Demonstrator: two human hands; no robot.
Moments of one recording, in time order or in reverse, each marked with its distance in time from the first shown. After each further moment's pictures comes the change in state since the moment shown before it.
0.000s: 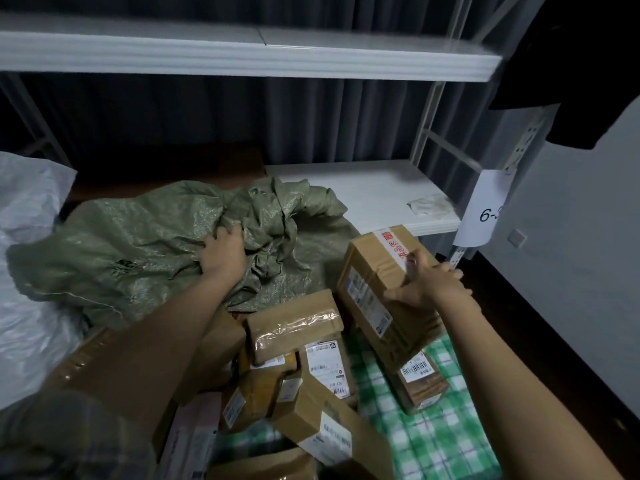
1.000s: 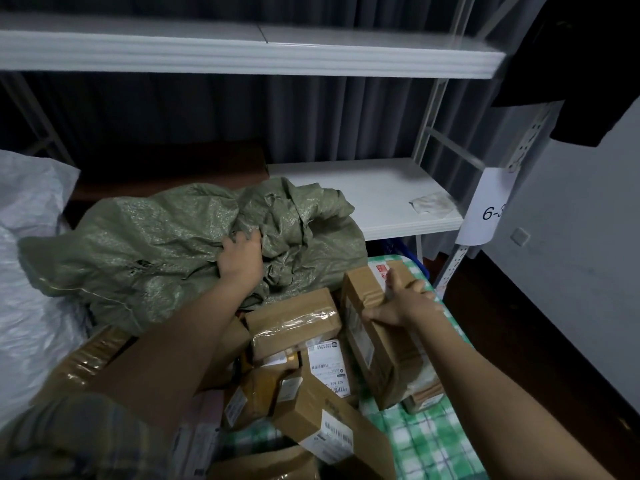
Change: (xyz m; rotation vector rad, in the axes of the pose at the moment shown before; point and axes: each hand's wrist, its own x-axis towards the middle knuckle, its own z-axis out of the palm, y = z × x) left_hand -0.014 0.020 0.006 0.008 -0.045 0.058; right_hand 0.001 -0.021 0.047 -0.028 -0.121 -0.034
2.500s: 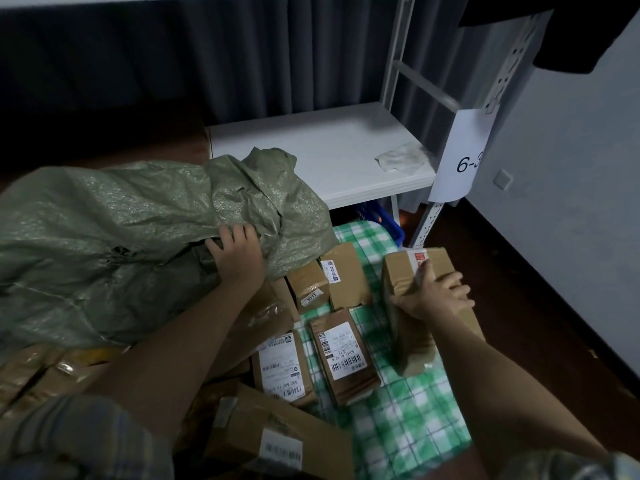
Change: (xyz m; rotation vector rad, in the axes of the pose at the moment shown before) left_hand 0.029 0.120 0.085 0.170 0.082 0.071; right_hand 0.112 0.136 0.032 0.113 0.082 0.310
